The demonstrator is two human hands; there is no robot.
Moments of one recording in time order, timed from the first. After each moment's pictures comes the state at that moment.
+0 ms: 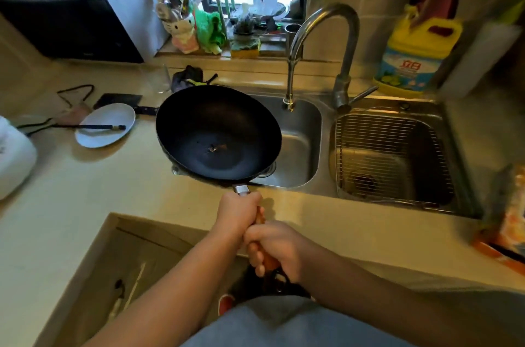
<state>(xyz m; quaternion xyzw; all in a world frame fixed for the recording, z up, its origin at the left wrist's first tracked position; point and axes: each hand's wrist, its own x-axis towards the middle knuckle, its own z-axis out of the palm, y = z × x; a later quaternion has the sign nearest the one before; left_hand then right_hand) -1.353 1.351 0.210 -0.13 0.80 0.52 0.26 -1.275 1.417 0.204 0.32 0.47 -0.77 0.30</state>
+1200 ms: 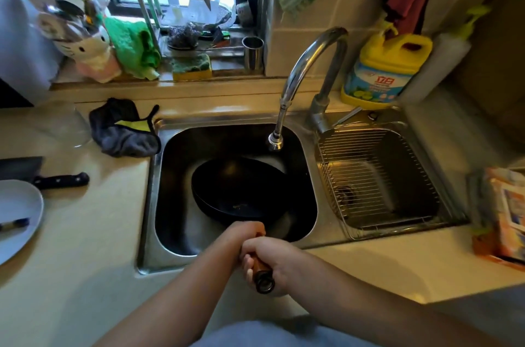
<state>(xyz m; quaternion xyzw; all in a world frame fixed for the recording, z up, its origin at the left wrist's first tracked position) -1.528 1.396 0.129 -0.06 0.76 0.33 0.55 -1.448 1.430 0.165 0.58 0.23 -0.76 0.21</state>
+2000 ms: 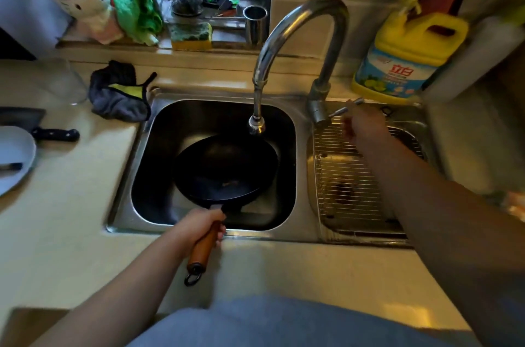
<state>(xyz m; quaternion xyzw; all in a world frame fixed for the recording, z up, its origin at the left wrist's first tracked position) -1.505 1.392 0.122 -0.16 0.71 0.46 0.51 -1.456 1.746 0.182 0.55 0.53 -0.64 -0.13</state>
